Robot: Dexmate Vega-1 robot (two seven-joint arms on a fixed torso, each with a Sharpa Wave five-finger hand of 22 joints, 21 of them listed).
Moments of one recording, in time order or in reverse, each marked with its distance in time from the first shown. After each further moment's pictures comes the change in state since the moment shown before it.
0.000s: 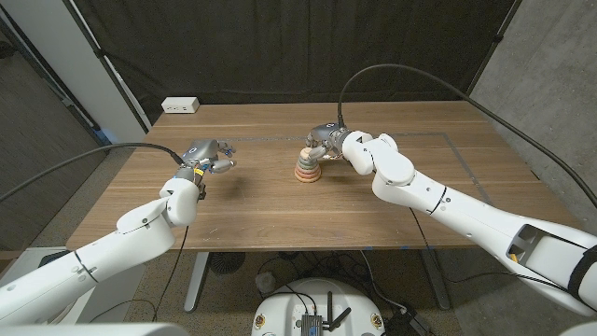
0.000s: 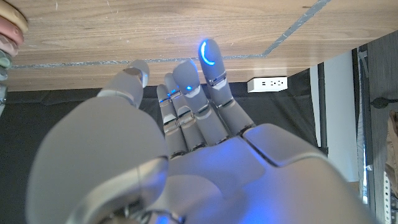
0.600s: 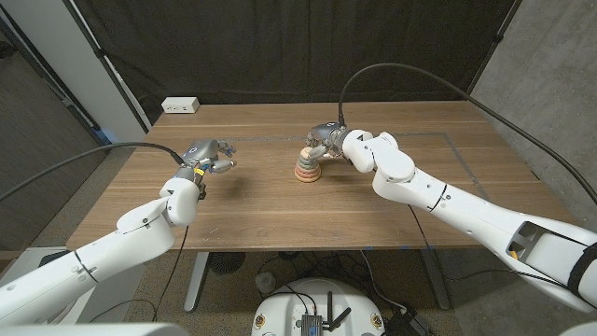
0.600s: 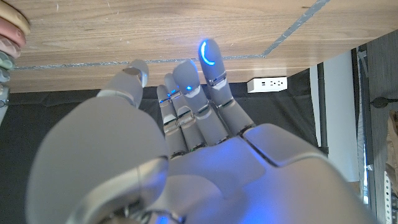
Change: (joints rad) left arm -0.003 0.001 0.003 -0.005 0.003 0.008 -0.006; left_hand 0.000 0.000 0.000 0.000 0.000 0.002 -0.002 0.000 0.000 -0.003 0.000 0.000 -0.002 0.000 0.000 0.000 0.000 0.000 0.000 0.000 -0.002; right arm 0.014 -0.002 -0.002 0.012 0.034 0.001 -0.013; right_hand 0.039 0.022 -0.018 -0.024 0.012 0.024 0.023 0.018 -0.001 0.079 0.039 0.029 0.045 0.015 0.000 0.000 0.000 0.008 0.000 0.007 0.016
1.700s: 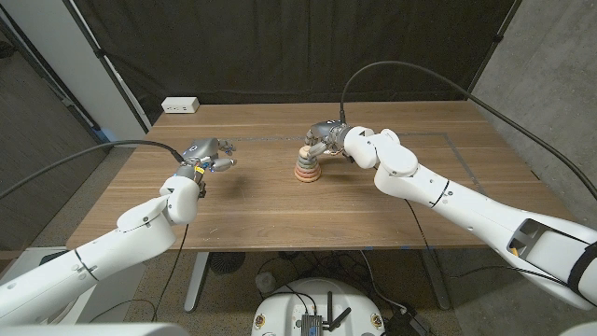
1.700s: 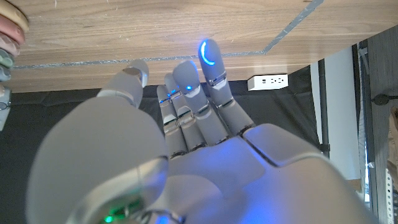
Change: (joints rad) left arm -0.007 0.001 0.001 -0.007 0.011 0.011 -0.011; left_hand 0.000 0.000 -0.008 0.000 0.000 -0.008 -0.002 0.000 0.000 -0.002 -0.002 0.000 -0.003 -0.007 0.004 0.000 0.002 0.000 0.000 0.000 0.002; right arm 0.009 -0.002 0.021 0.006 0.067 0.024 -0.018; right_hand 0.017 -0.017 -0.004 0.004 0.000 0.004 0.004 0.005 0.000 0.004 0.004 0.008 -0.006 0.000 0.000 0.000 0.000 0.000 0.000 0.000 0.000
